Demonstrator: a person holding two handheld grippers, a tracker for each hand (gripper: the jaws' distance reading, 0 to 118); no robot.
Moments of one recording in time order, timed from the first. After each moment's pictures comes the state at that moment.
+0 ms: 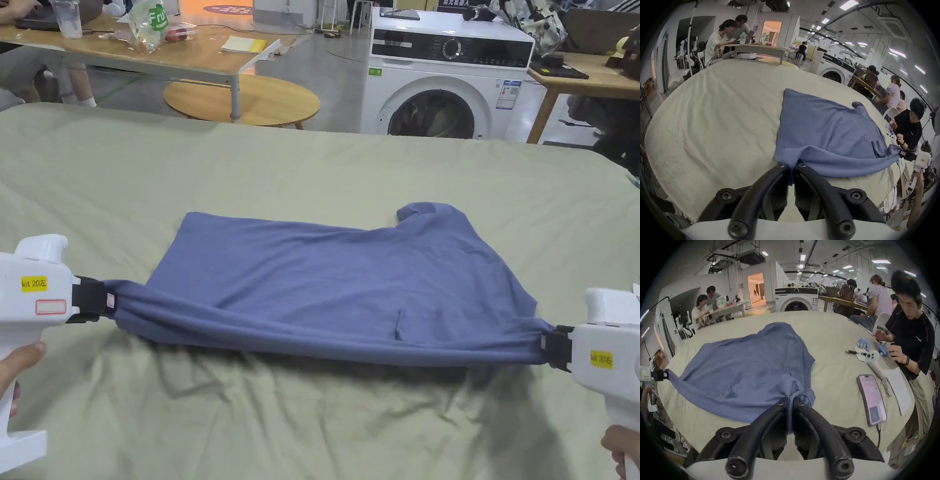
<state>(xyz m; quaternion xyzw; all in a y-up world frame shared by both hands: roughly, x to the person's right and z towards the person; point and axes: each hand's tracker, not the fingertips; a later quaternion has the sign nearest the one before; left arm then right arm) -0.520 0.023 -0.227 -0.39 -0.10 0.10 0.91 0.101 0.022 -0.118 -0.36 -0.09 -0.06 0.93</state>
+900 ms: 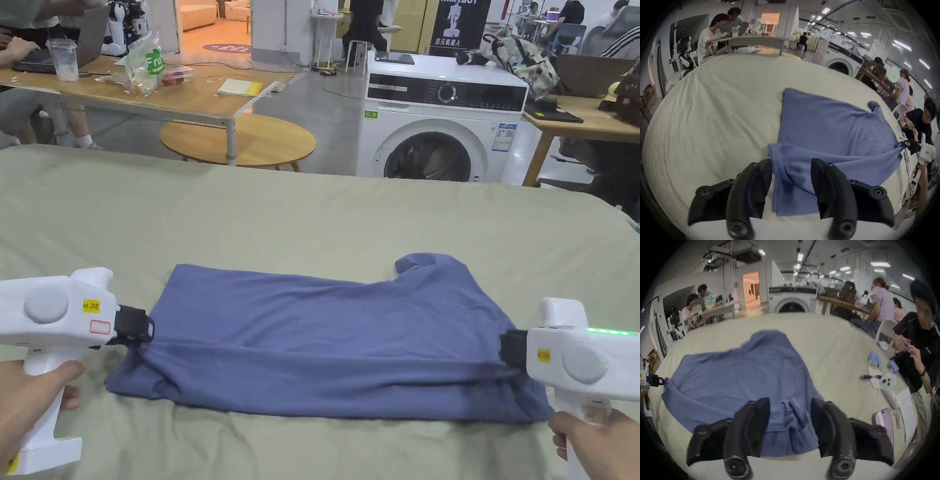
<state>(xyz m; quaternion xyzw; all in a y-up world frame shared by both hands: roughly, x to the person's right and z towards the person) -0.485 0.000 -0.335 -0.42 -0.10 0.07 0.90 0.099 0.007 -0.239 -0.33 -0.12 -0.04 0.94</state>
